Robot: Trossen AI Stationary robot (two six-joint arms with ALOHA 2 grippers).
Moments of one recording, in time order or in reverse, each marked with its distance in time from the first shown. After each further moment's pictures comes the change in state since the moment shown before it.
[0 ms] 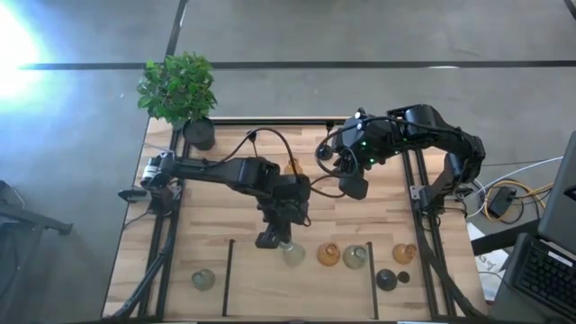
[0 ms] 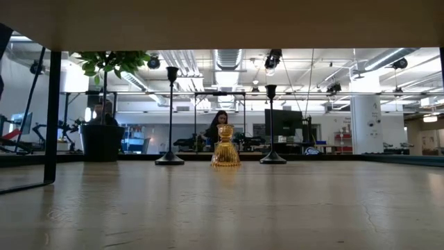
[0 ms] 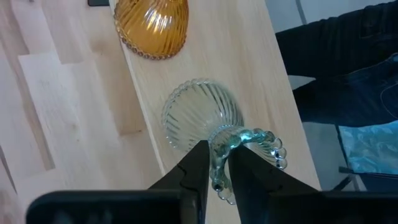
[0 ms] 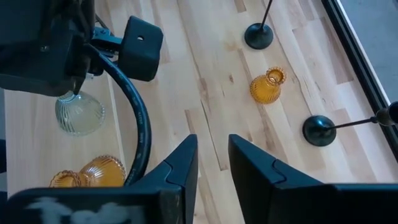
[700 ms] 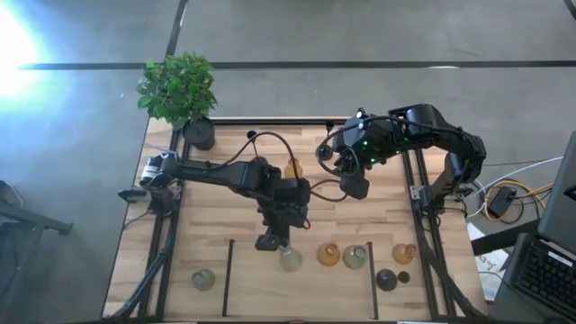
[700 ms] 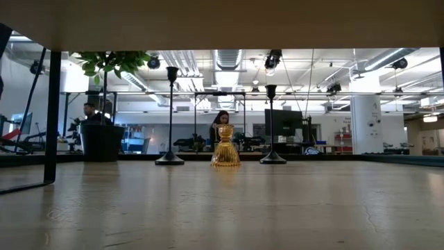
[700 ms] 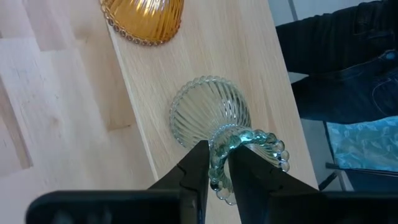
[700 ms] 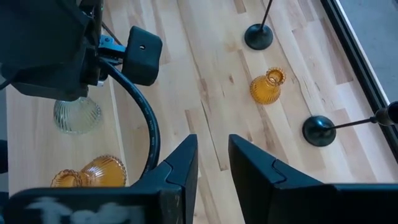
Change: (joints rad) left arm 0.000 -0.002 -0.079 0.045 0.033 -0.017; right arm 0.000 -0.005 0.000 0.000 0.000 0.000
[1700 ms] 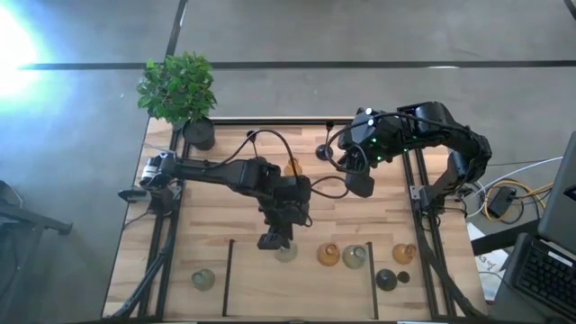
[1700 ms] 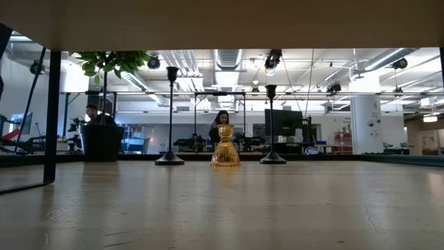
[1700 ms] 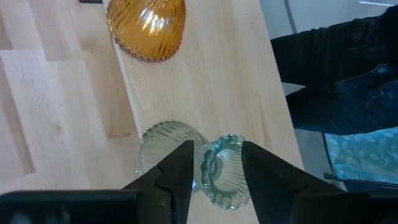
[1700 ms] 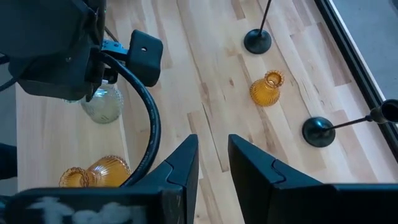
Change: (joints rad) left arm 0.002 -0.006 0.033 0.015 0.014 -0.043; right arm 0.000 -0.031 0.000 0.000 0.000 0.012
